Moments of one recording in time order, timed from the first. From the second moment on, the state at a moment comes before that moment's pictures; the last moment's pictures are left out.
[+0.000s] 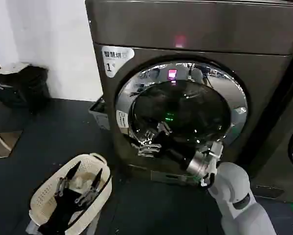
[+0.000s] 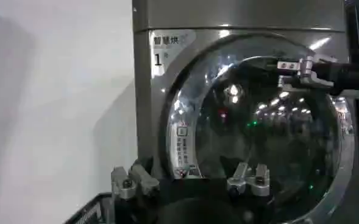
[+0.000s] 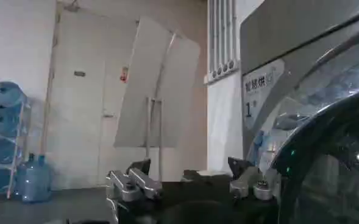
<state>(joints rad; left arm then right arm) 1.79 -1.52 -0.81 -2.38 -0.24 -0.09 0.46 -0.88 1.27 0.33 2.10 0.42 -0.46 -0.64</state>
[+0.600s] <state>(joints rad) 1.76 -1.49 -0.81 -2.39 -0.22 0.00 0.45 -0.91 1.24 0.42 2.00 0.31 -0.39 -0.68</state>
